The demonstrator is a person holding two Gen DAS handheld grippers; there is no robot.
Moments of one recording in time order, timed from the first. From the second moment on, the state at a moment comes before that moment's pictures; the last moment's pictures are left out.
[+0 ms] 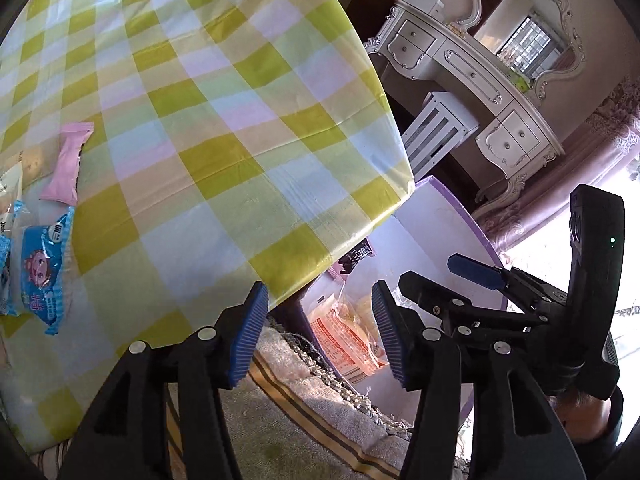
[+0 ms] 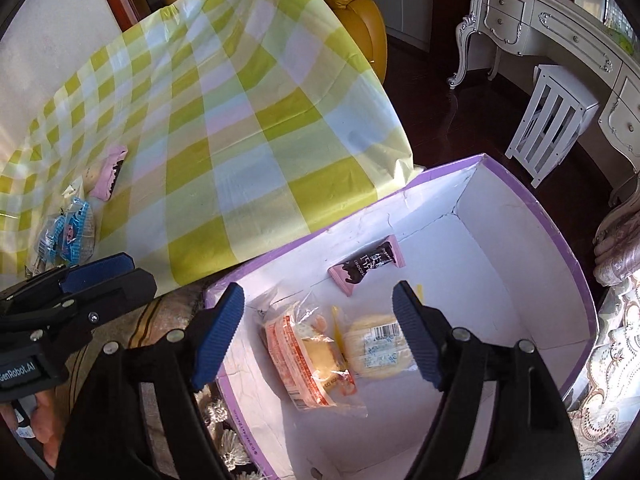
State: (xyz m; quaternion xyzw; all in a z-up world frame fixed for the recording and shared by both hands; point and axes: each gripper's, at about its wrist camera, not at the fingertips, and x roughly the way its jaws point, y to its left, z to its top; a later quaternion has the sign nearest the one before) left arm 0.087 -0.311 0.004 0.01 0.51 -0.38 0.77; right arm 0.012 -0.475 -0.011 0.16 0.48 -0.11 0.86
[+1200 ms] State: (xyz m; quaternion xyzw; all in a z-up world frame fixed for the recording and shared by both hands) left arm 0.095 0.042 0.015 -0.24 0.43 -0.09 0.86; right arm 0.089 -0.270 0.026 0.07 0.44 0.03 0.90
